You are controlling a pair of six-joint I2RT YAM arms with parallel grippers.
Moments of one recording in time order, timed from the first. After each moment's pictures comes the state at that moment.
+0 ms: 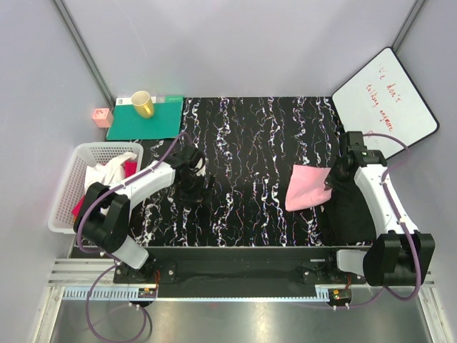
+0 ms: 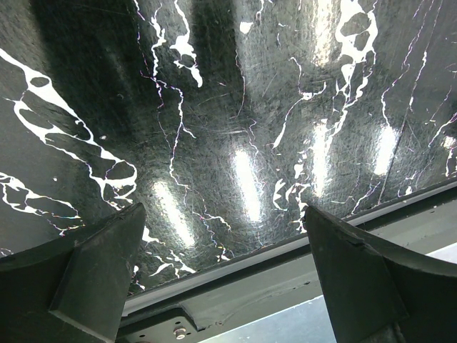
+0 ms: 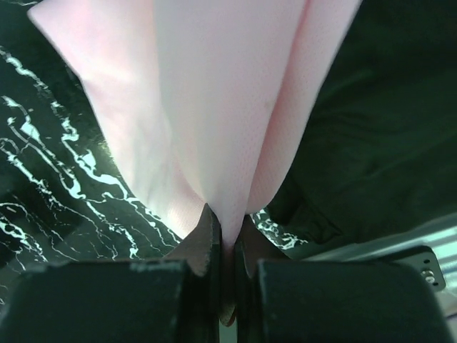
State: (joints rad) left arm -0.50 1.55 1.00 -0.79 0.23 -0.36; right arm 0.01 1.25 1.07 -1.00 0.09 0.54
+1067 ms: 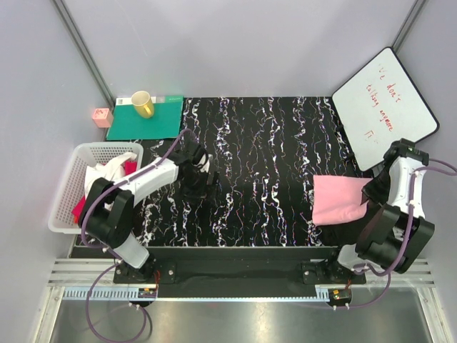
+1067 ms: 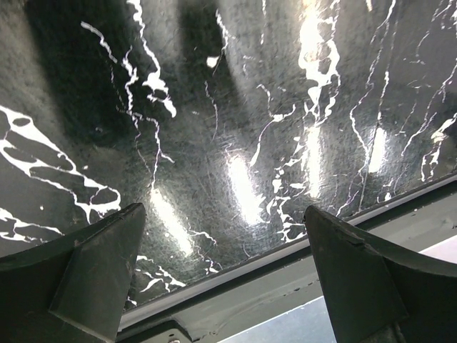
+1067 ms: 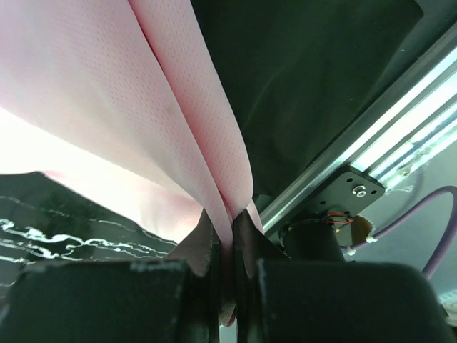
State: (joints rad) left arm -0.51 1.60 1.05 -0.76 0.26 -0.35; right arm -0.50 1.38 1.17 -1.25 0.12 0.50
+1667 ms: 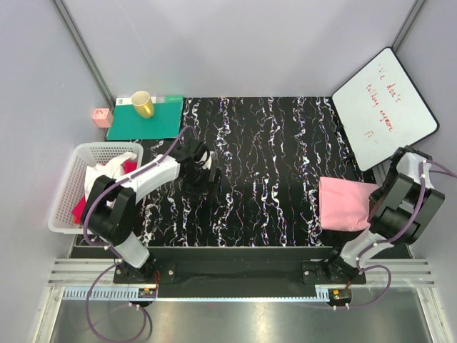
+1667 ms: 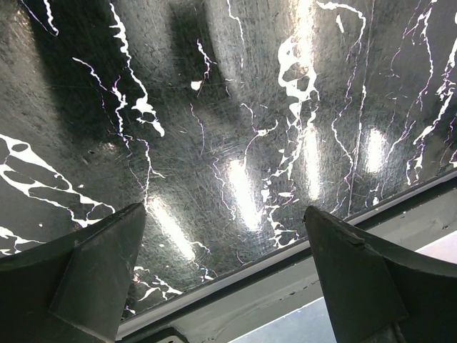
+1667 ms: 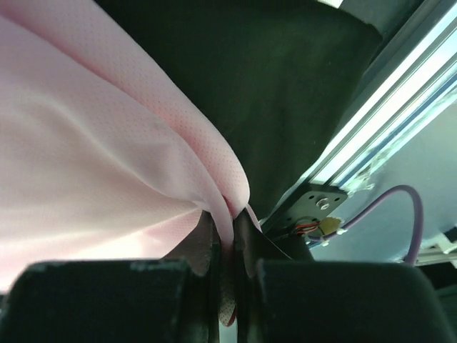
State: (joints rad) left arm -0.51 1.63 1.09 -0.75 0.28 -0.34; right arm -0.61 1.64 1.17 -1.21 0.24 0.49
